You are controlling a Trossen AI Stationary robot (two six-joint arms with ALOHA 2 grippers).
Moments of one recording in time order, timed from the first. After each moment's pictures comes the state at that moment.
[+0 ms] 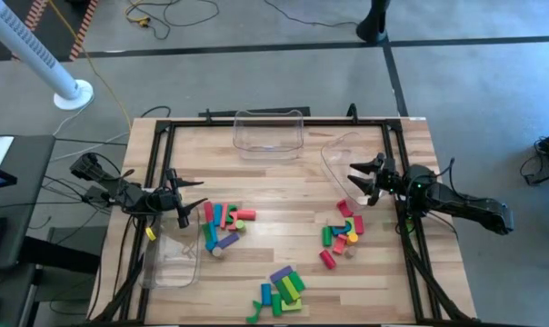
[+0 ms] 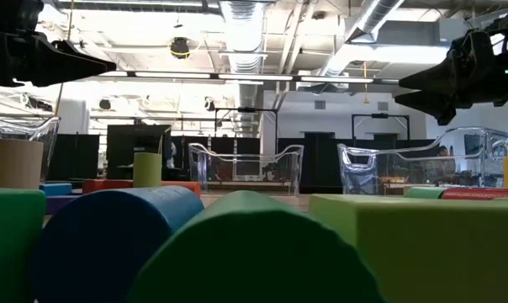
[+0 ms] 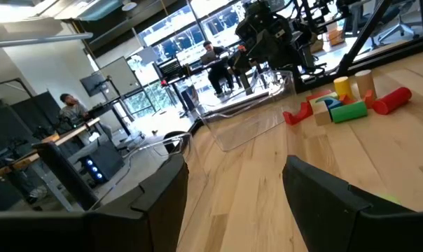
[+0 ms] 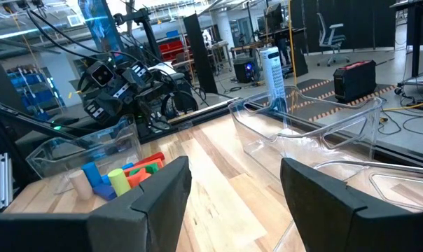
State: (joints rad) left arm -0.55 0.00 0.05 0.00 -0.84 0.46; right arm -0.28 0.00 0.01 0.01 0.06 0.24
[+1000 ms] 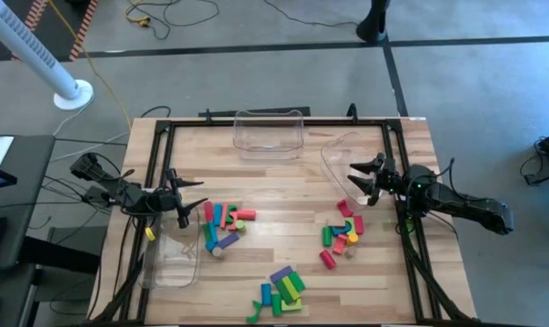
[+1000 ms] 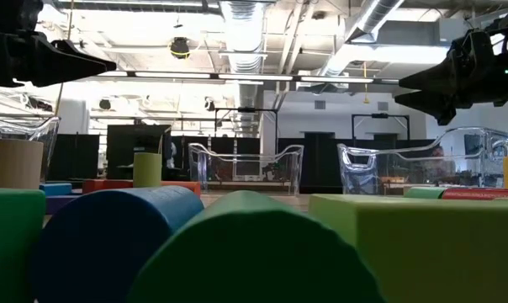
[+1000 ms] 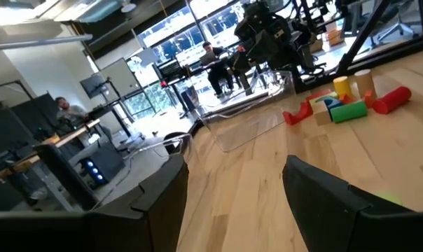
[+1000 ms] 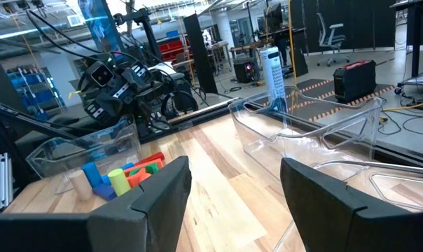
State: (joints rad) left arm -0.55 0.00 0.05 0.02 -0.84 0.47; right arm -0.28 0.00 0.01 0.01 0.06 0.24
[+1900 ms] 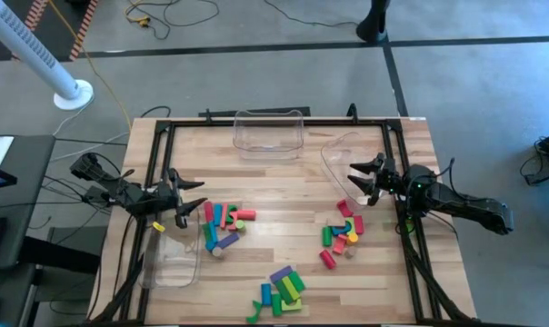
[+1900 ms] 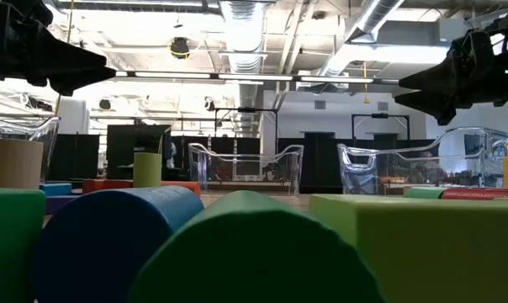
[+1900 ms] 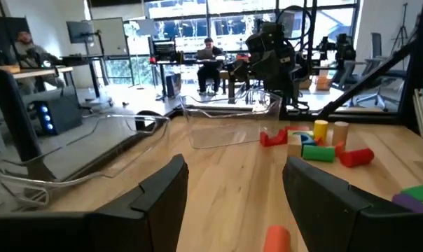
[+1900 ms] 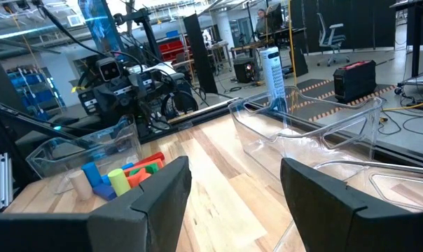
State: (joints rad) left arm -0.55 0.00 0.05 0.02 -0.84 0.08; right arm -0.28 0.00 0.01 0.01 0.06 0.24
